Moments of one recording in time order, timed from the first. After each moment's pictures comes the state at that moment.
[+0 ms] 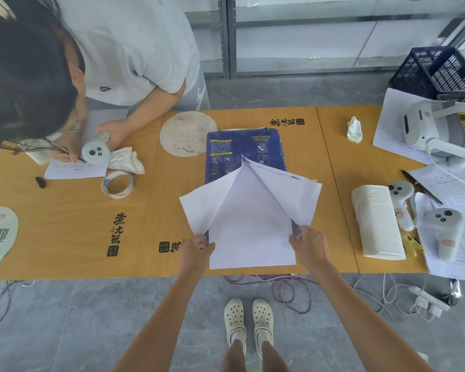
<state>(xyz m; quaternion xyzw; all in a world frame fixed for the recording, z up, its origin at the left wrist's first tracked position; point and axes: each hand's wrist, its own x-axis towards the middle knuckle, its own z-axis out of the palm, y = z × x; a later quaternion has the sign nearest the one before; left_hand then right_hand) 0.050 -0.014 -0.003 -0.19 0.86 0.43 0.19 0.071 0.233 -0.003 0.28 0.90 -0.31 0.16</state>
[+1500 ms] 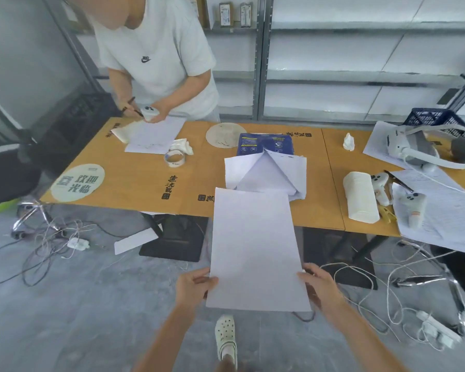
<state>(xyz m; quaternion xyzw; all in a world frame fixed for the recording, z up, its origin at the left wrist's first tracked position) 0.346 -0.076 0.034 -0.24 0.72 0.64 0.13 0.343 0.199 0.045 0.27 0.65 -0.68 0.18</state>
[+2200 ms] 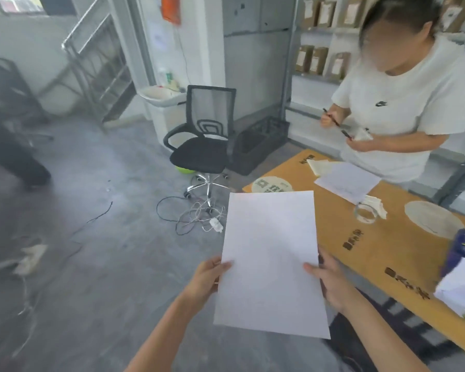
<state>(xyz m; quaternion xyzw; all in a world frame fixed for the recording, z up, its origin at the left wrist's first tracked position) 0.473 -0.430 0.118 -0.30 0.58 0.75 -0.05 0.295 -0.213 0.137 -0.13 0.61 -0.68 0.39</state>
